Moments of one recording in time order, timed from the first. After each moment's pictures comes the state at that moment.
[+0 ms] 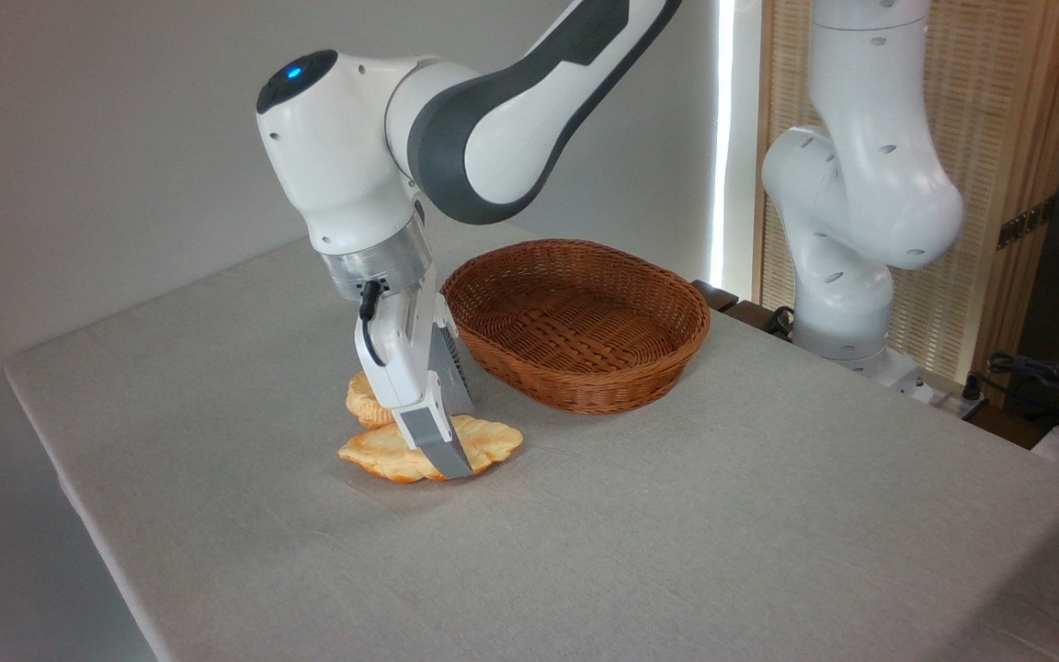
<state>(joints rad) -0.28 0.03 0.09 -2.01 0.00 1.89 1.26</state>
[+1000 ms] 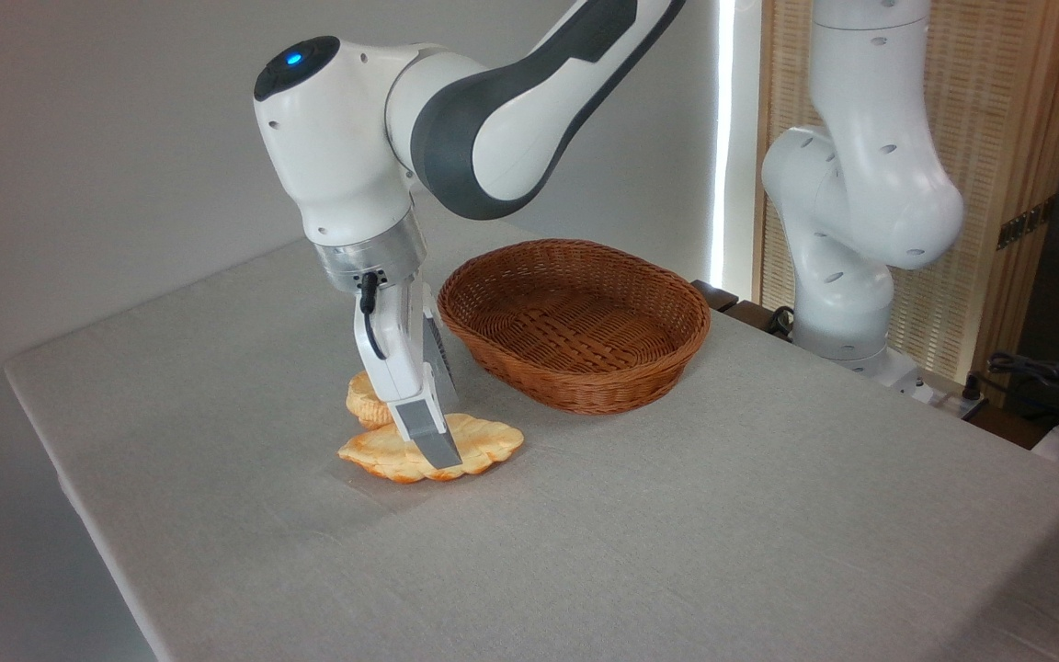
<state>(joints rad) -0.27 0.03 0.09 -1.99 -0.06 1.89 1.22</state>
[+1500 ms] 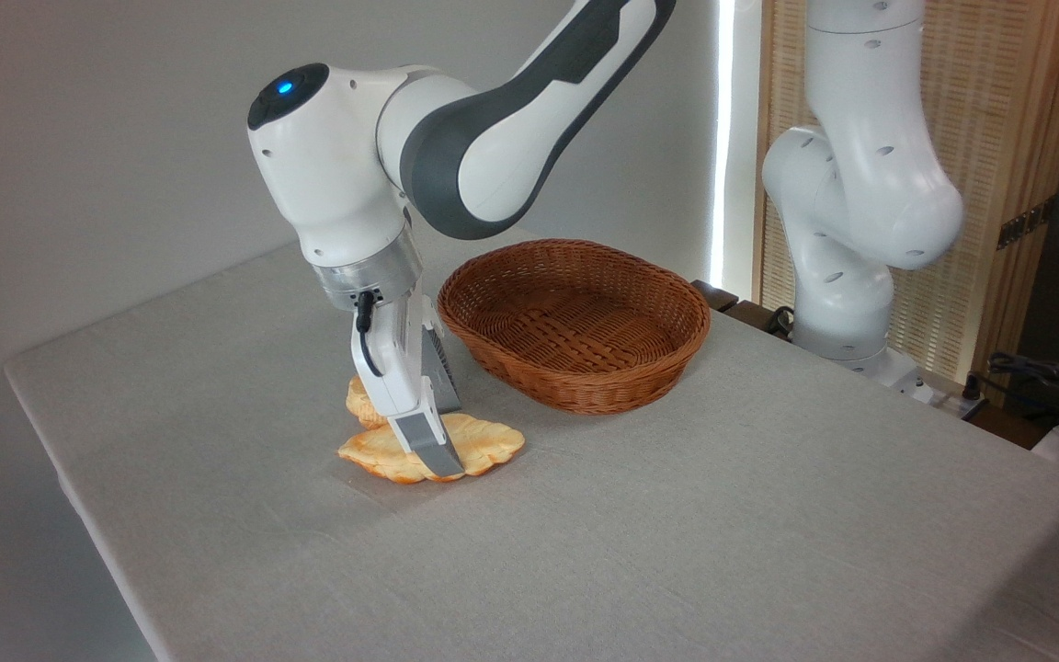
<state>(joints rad) -0.28 0.07 0.08 -1.99 -0.06 1.89 1.22</state>
